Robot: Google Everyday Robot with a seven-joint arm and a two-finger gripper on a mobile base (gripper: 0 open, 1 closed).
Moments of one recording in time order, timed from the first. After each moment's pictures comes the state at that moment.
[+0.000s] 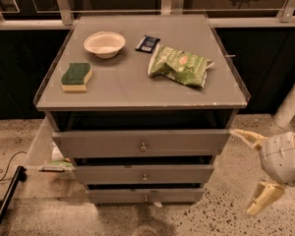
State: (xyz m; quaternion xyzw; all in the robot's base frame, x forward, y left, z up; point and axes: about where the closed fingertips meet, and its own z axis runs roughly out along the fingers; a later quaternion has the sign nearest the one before) arm 0.376 -0.222 0.781 -0.64 0.70 0.10 0.29
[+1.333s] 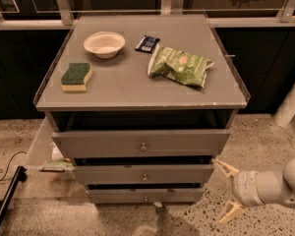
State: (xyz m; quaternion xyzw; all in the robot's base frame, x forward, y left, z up) arm 0.419 -0.234 0.574 -0.63 0.67 0.14 0.35
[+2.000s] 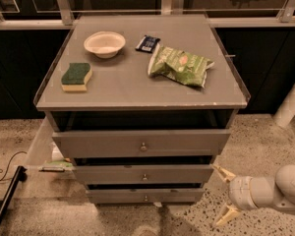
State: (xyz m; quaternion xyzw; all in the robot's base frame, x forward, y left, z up) arm 0.426 -0.238 0.531 -0.63 0.68 0.13 0.35
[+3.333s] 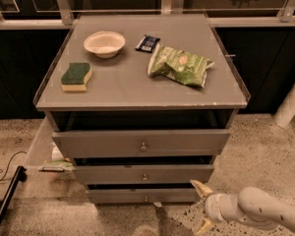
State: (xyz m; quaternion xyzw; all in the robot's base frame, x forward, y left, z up) arm 0.439 -0.202 0.389 -0.68 0.65 0.08 0.35
